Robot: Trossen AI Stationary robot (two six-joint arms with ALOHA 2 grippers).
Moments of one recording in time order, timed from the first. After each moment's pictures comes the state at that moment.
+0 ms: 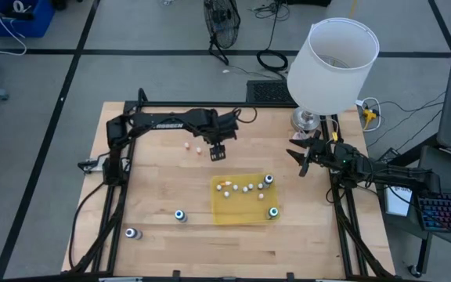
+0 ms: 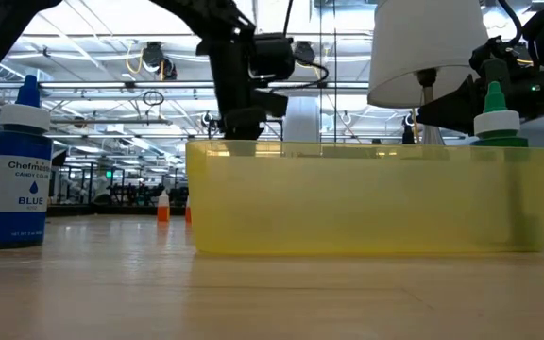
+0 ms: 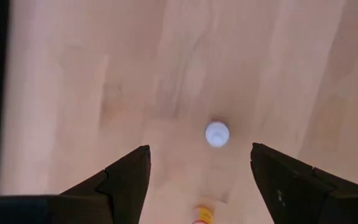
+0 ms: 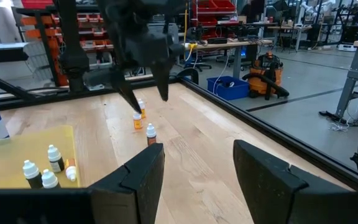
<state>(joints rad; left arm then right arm) 0.29 1.97 1.60 -0.91 -0.12 0.11 -0.24 0.21 0.01 0.13 0.18 0.04</state>
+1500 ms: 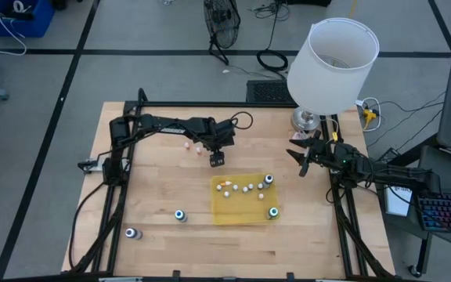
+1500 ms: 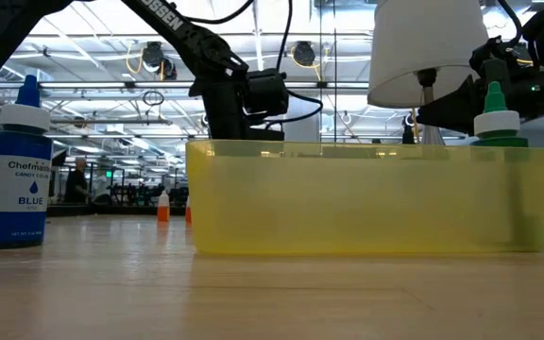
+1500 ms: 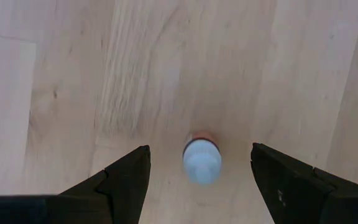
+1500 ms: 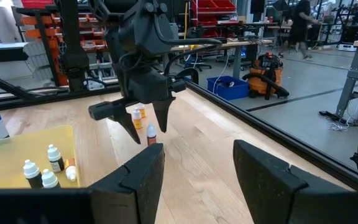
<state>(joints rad) 0.31 2.01 1.38 -0.62 -0.03 0.14 -0.24 0.21 0.02 0.13 0.18 0.04</state>
